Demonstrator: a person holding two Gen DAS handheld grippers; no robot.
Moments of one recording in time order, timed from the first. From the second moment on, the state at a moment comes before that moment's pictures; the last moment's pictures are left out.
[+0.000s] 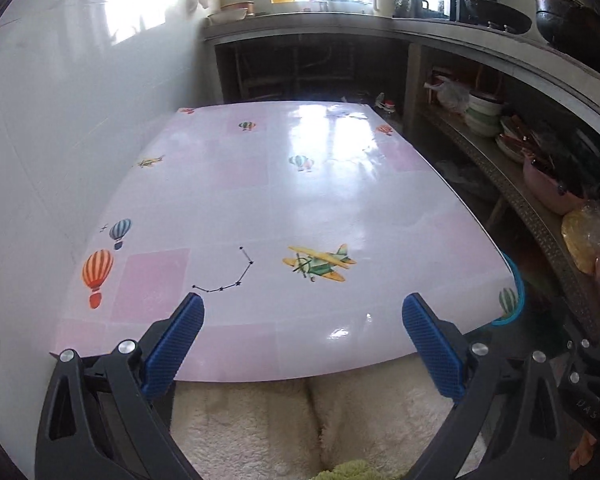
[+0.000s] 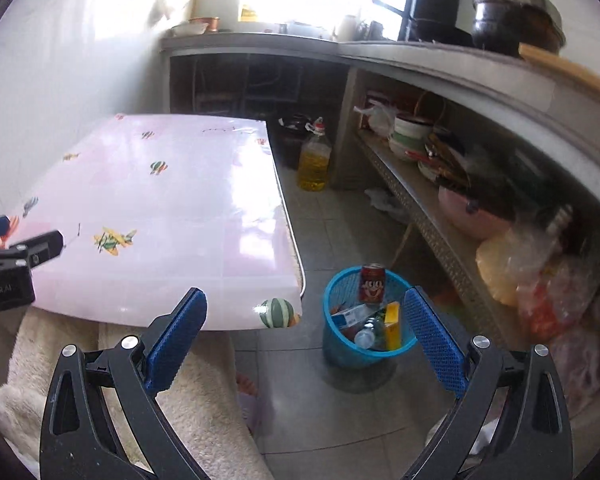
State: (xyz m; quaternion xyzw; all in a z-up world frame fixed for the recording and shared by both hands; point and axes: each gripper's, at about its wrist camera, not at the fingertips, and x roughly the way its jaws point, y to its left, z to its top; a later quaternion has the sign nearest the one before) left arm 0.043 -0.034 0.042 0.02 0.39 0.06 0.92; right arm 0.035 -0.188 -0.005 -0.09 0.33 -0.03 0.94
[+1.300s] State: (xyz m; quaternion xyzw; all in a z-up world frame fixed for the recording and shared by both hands) left arm 0.039 -0.073 0.041 0.05 0.42 0.05 0.91; right arm 0.016 -0.244 -0.012 -0.02 0.36 -0.11 0.93
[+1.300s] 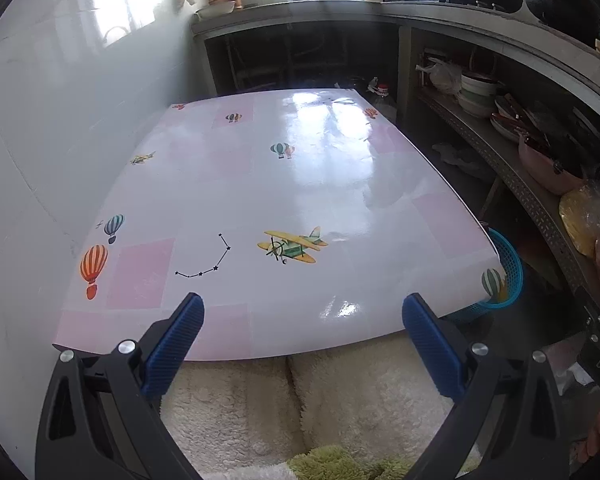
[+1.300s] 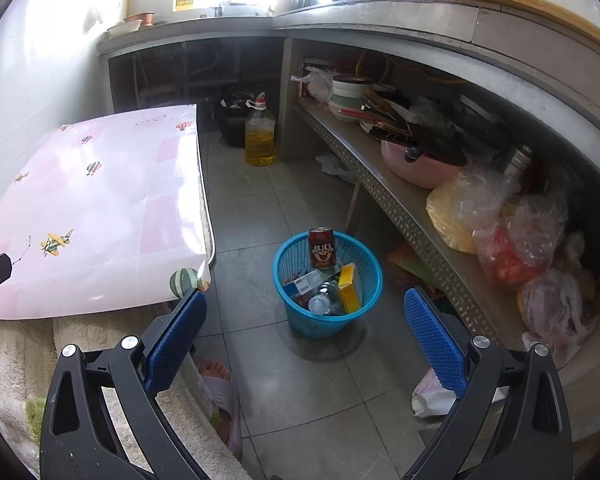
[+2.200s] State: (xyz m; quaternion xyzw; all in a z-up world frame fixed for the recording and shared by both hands) left arm 0.040 -0.067 0.040 0.04 0.43 0.06 0.90; right arm 0.016 -0.245 -0.010 -0.02 0.36 -0.11 0.93
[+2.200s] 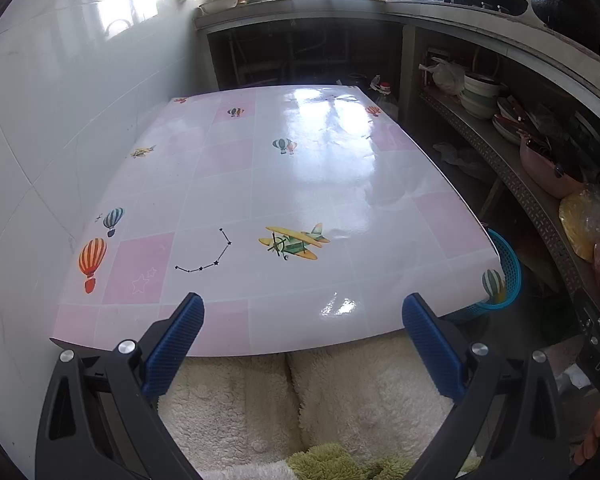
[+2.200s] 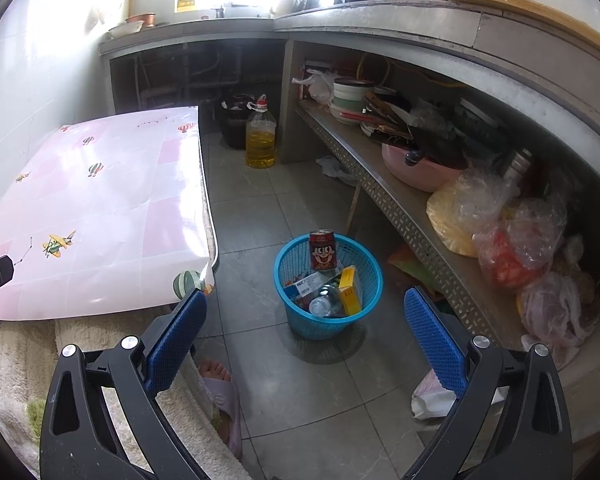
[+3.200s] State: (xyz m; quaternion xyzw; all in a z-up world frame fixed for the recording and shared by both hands) left arm 0.040 -0.069 0.039 0.03 0.43 0.06 0.90; right arm 0.015 -0.239 -0.011 -0.02 0.36 -0.11 0.93
